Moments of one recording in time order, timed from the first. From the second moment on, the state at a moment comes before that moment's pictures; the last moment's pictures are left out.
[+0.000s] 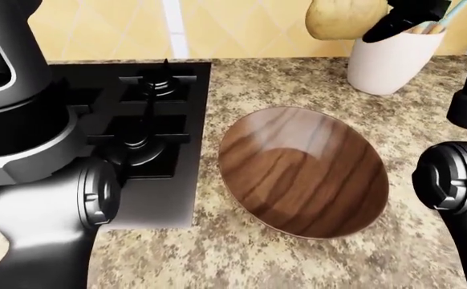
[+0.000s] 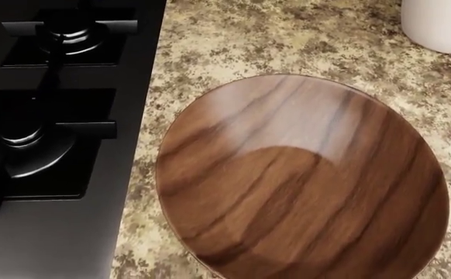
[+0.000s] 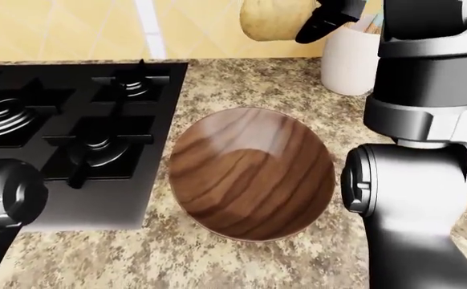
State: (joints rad) left arm -1.49 0.47 0.13 -0.03 0.13 1.27 -0.19; right arm -1.53 -0.56 -0.06 0.35 -0.78 0.27 1.30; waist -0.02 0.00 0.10
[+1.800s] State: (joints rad) left arm -1.47 0.48 0.13 -0.04 0.15 1.27 -0.21; right arm -1.37 -0.74 0.33 -0.41 -0.62 0.62 1.61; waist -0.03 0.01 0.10
